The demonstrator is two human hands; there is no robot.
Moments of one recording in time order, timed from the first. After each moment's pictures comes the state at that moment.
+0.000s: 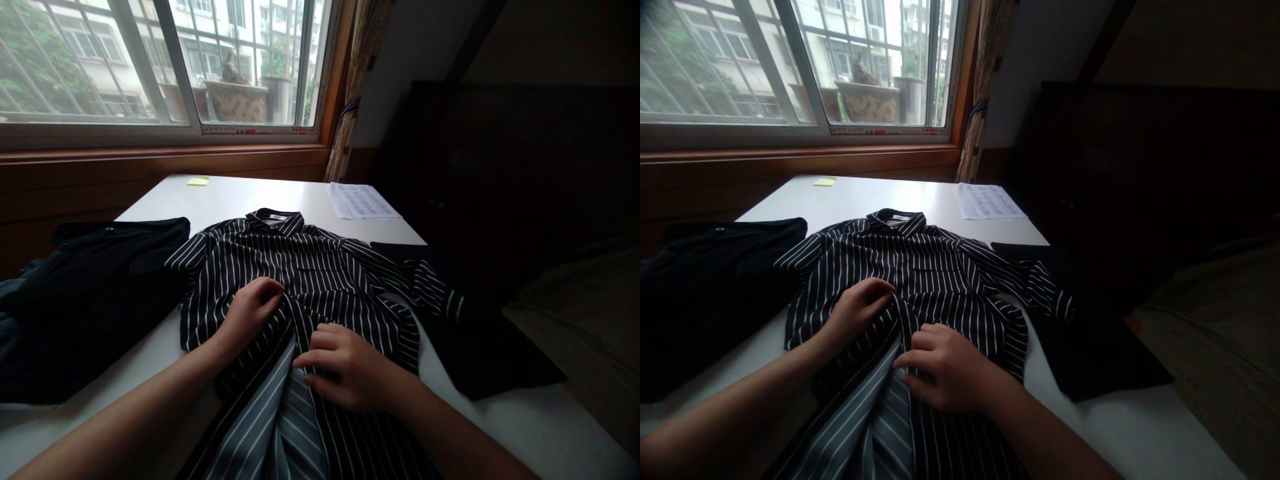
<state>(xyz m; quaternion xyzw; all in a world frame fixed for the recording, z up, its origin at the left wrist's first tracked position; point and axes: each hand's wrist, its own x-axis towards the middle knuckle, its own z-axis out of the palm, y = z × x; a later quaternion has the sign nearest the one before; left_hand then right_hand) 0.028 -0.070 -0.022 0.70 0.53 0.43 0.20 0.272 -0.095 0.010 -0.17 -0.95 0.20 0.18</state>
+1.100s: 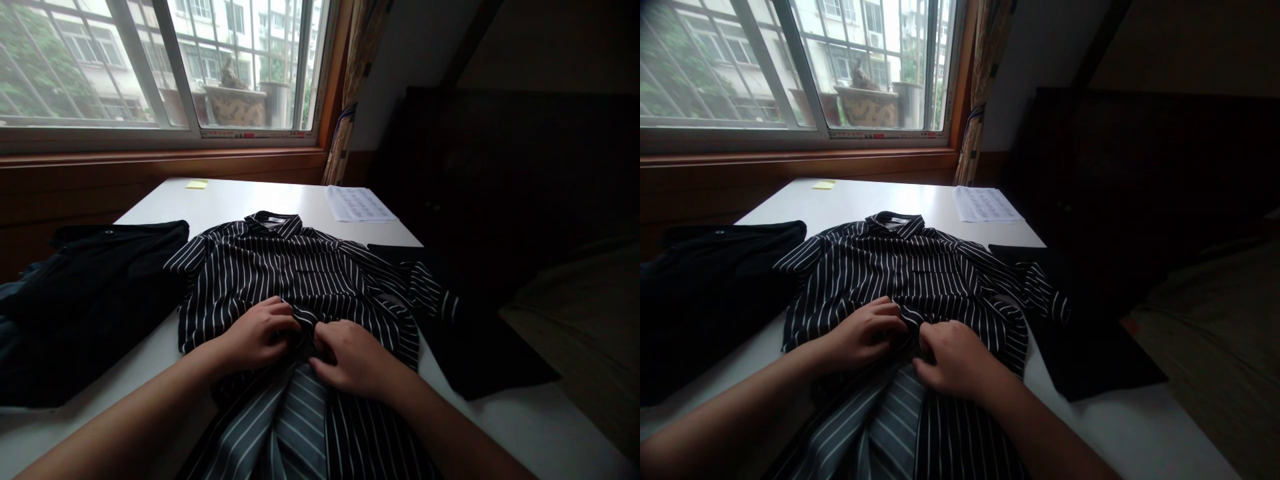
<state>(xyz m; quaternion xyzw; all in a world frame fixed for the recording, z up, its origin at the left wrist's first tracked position) 0.034 -0.087 -0.006 0.89 0.34 0.24 0.20 0.274 -0.088 0.008 -0.37 -0.91 0.18 0.07</state>
